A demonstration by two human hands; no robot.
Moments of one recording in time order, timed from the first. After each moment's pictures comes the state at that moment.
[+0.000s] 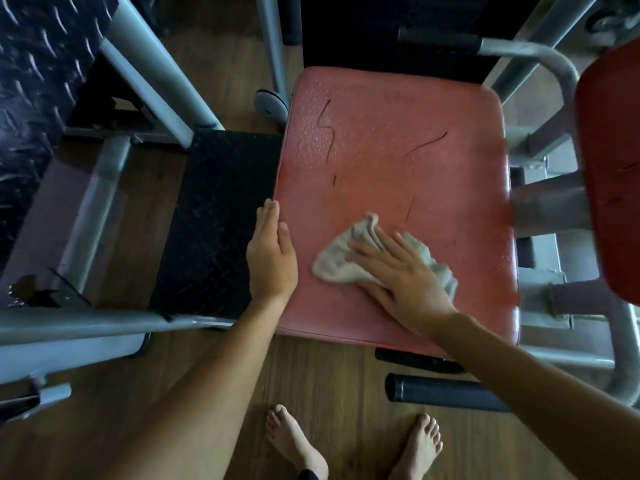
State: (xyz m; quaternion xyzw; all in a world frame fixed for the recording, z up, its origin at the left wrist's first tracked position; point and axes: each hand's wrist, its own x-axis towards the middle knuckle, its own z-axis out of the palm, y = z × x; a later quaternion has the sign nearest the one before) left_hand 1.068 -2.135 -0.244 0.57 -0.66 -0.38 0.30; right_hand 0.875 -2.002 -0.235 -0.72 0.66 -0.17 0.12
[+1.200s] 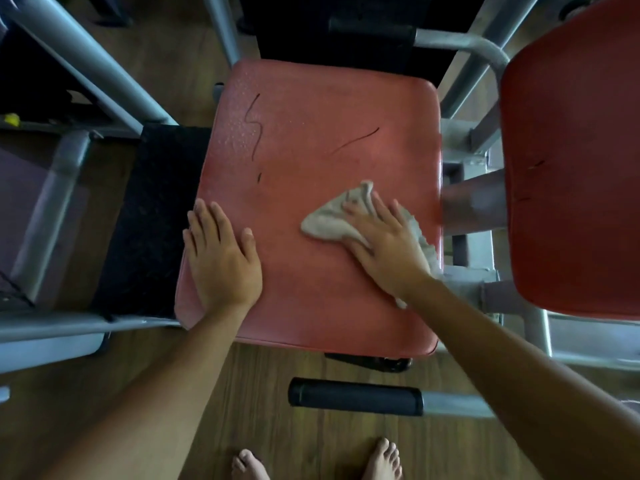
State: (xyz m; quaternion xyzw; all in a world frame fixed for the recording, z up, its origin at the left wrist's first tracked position) left_hand 1.018 -2.098 -0.250 0.64 -0.77 -0.05 0.08; right_hand 0.771 -2.005 -0.242 -0.66 0.72 -0.17 0.12
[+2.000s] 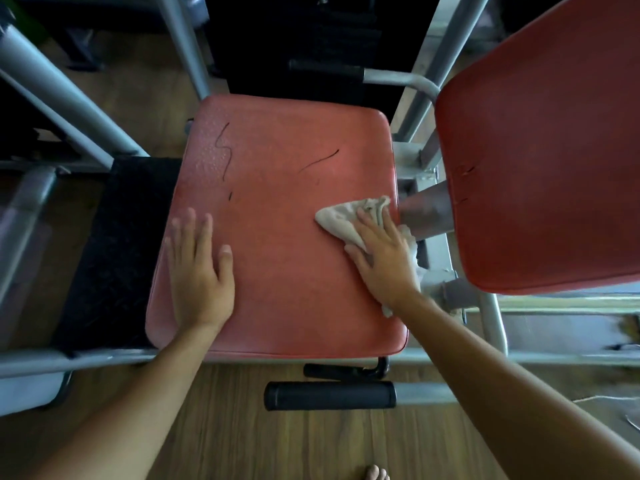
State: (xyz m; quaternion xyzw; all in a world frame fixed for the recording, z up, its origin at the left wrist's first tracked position) left_hand 1.024 -2.088 -0.241 0.53 -0.80 -0.13 0.24; right_hand 0.752 -1.965 -0.242 -0.55 0.80 -0.21 0.11
